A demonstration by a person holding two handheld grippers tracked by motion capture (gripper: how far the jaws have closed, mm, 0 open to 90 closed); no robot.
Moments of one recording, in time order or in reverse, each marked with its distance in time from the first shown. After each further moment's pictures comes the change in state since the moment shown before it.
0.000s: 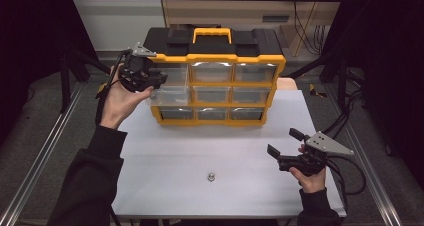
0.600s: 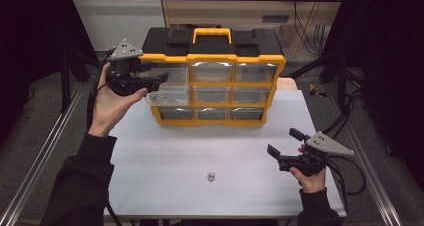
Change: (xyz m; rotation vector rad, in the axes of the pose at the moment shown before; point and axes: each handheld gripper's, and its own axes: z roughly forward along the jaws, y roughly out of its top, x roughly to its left) left arm -0.006 -0.006 -0.039 -0.223 -0.047 -0.003; right arm 0.000 0.000 -0.001 0.000 0.001 -0.001
